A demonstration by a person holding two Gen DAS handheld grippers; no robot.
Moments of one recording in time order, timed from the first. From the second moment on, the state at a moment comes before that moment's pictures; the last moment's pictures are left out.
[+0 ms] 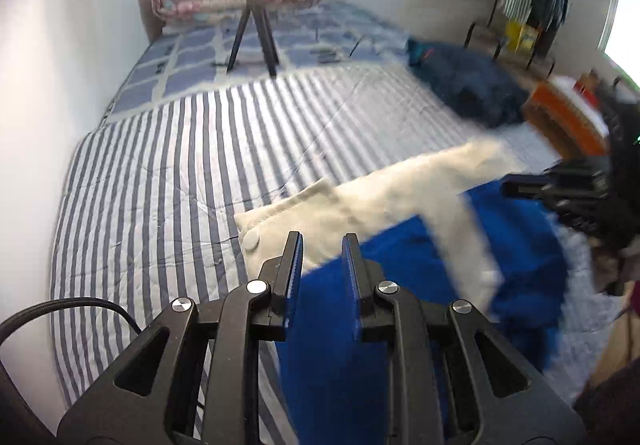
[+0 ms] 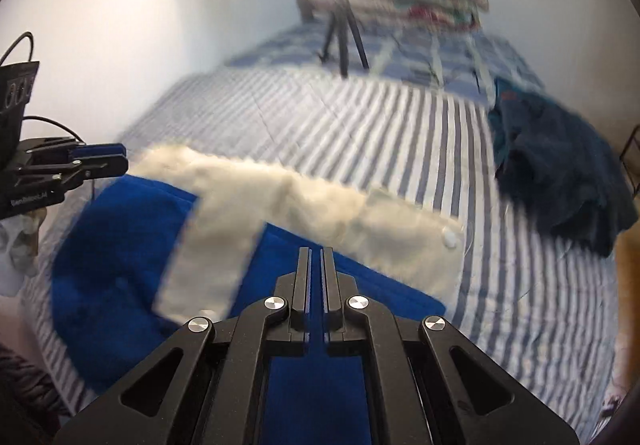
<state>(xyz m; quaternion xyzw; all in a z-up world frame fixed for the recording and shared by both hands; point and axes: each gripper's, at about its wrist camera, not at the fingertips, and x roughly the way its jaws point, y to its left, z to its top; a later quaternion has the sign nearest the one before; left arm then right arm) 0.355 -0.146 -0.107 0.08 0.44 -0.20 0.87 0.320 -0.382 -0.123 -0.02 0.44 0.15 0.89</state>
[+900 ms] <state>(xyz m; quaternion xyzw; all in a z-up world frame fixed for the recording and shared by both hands) 0.251 -0.121 -0.156 0.05 0.50 -0.21 0.84 0.227 -0.401 -0.173 0.04 0.51 0.14 0.85</state>
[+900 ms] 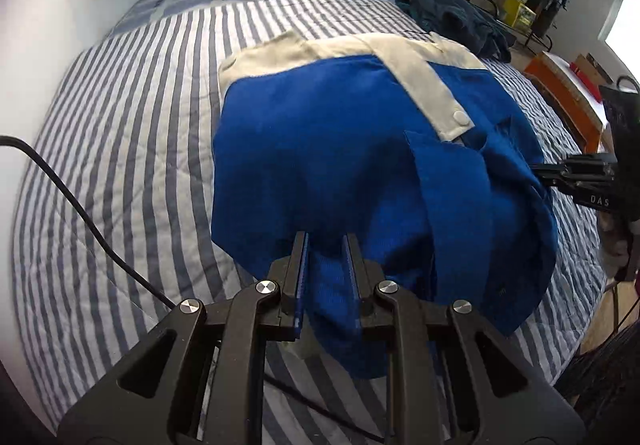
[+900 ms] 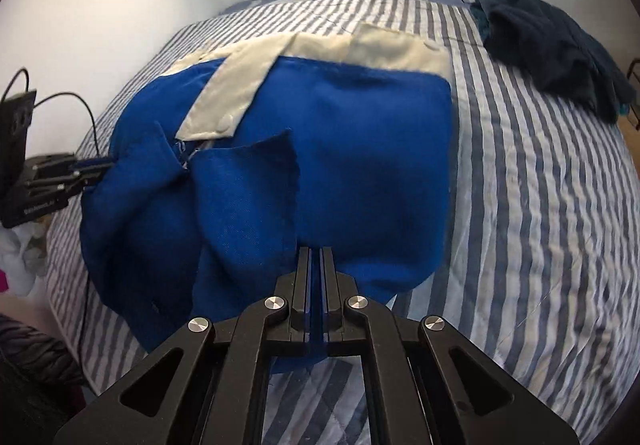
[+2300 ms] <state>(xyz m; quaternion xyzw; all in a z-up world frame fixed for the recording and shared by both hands) 0.055 -0.132 0.045 0.05 0.29 -0.13 0.95 0.063 -0.398 0.020 0.01 0.29 -0.01 0.96</state>
